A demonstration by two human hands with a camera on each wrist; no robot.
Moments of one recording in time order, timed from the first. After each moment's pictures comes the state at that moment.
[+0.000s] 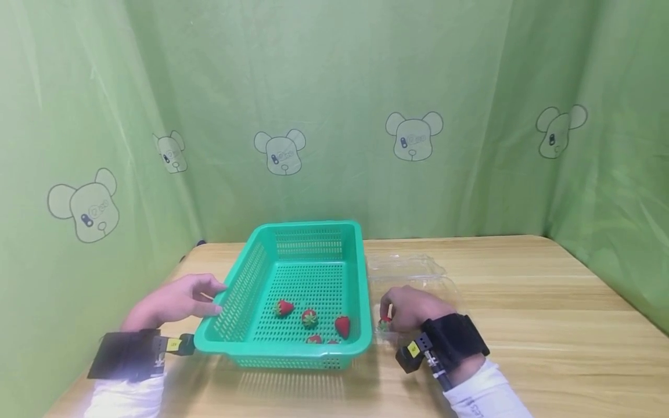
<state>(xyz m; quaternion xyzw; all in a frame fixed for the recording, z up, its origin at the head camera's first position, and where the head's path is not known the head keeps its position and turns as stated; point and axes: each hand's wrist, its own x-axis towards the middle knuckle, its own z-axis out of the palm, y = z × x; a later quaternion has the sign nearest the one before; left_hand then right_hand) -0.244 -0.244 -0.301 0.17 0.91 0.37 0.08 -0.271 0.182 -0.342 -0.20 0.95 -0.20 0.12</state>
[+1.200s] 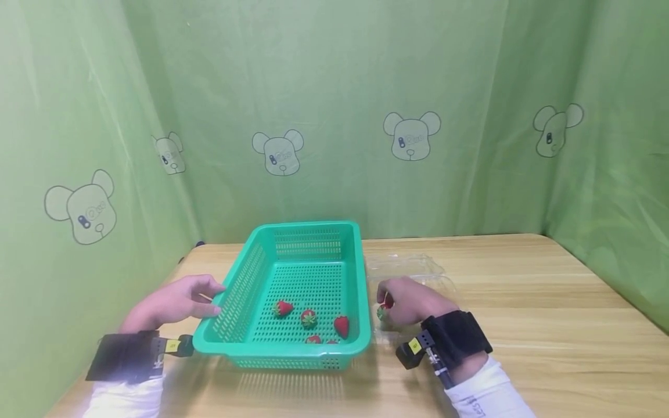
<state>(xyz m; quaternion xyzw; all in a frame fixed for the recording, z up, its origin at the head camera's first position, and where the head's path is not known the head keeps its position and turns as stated) -0.246 -0.242 -0.301 0.17 0.91 0.37 0.08 -0.279 0.185 -0.337 -0.25 0.95 -0.20 0.05</state>
